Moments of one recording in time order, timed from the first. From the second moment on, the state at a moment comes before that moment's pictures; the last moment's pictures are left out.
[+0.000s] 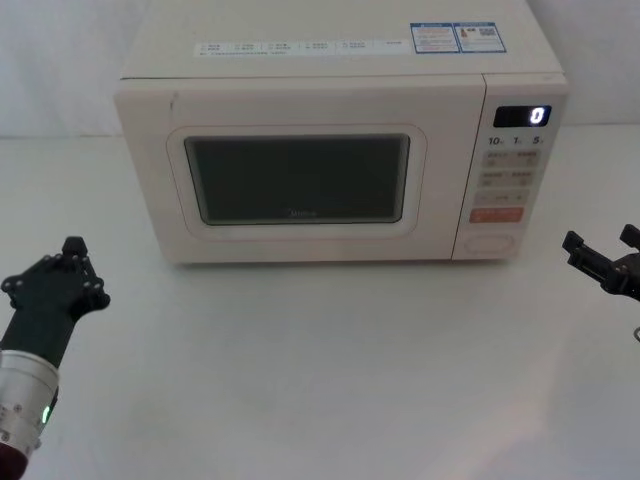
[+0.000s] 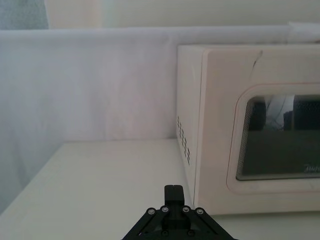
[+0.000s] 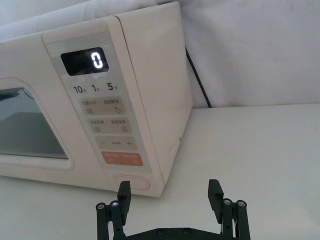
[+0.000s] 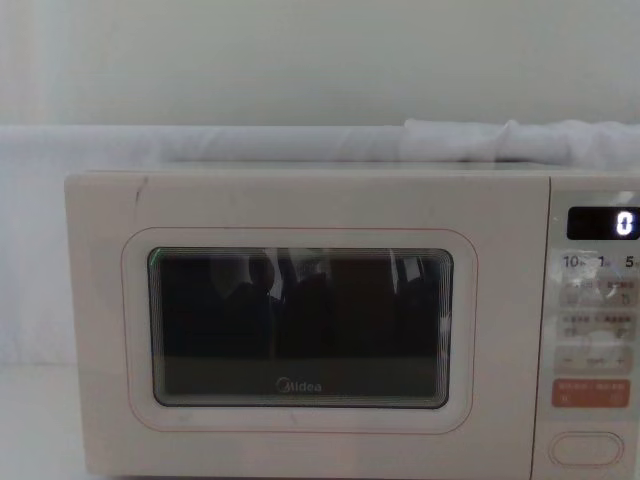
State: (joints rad) left arm 0.18 0.18 -0.06 -1.83 -0.17 0.06 -0.07; right arm -0.10 0.35 0.05 -1.72 0.51 0.23 0.31
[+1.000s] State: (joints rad) left arm 0.19 0.16 -0.07 -1.81 -0.15 0.06 -0.09; right arm -0.10 0.35 0.05 -1.72 0.51 0.23 0.31
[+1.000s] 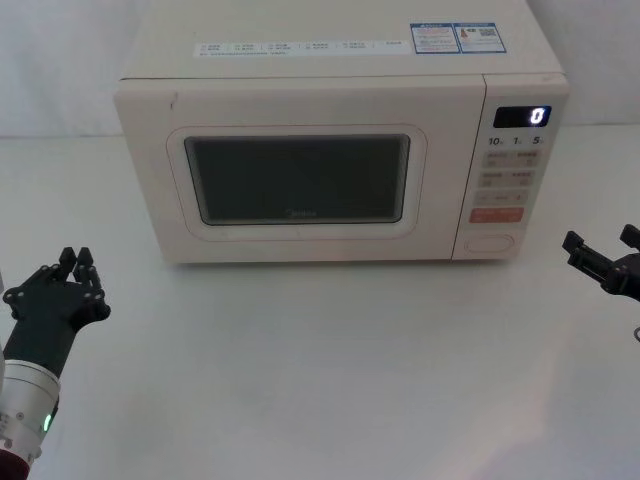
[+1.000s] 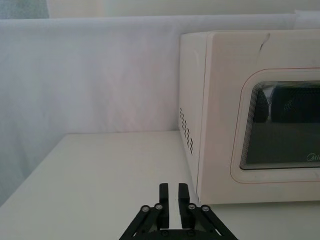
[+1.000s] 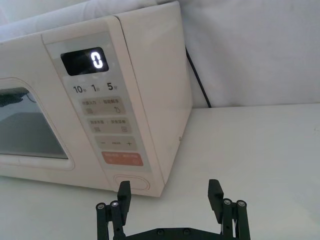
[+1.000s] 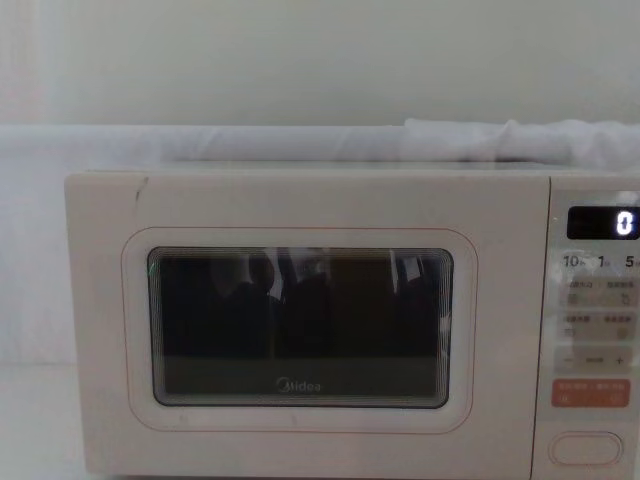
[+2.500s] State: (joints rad) left arm 0.19 0.16 -0.07 -1.81 -0.15 0.06 -0.09; right arm -0.10 0.35 0.05 -1.72 0.51 0.23 0.31
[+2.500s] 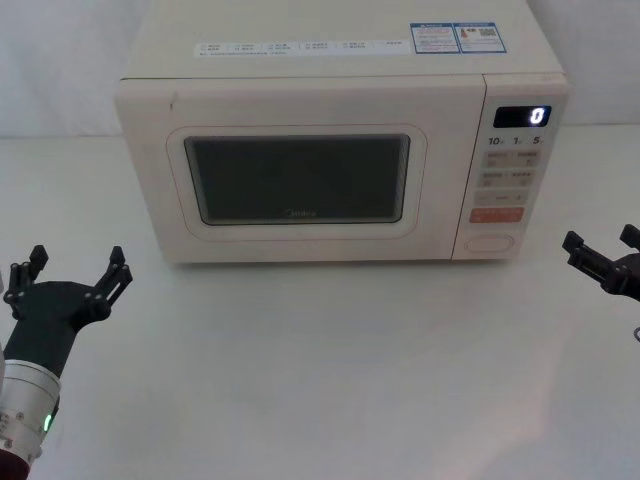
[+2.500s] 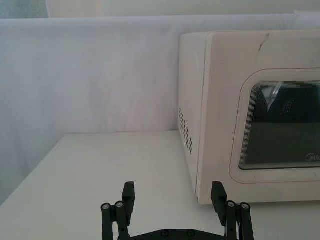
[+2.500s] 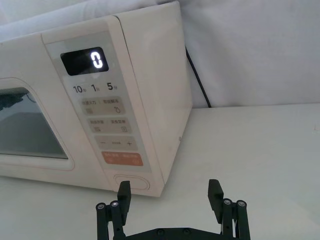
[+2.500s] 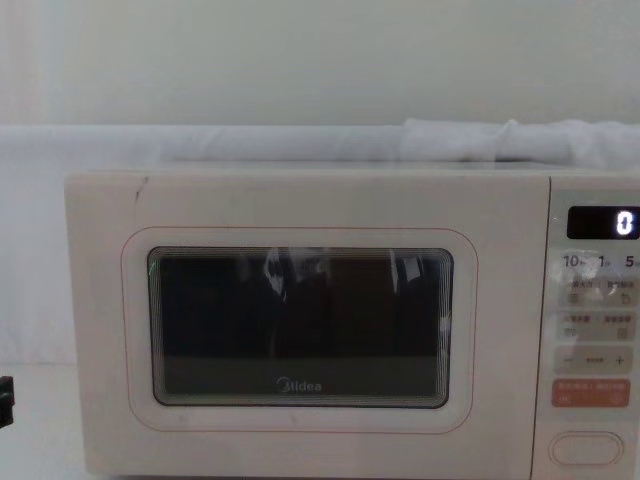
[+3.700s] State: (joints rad) left arm 0.19 0.16 -0.07 -1.81 -0.15 0.06 -0.09; right arm -0.10 0.35 0.05 -1.72 0.51 0.23 0.31
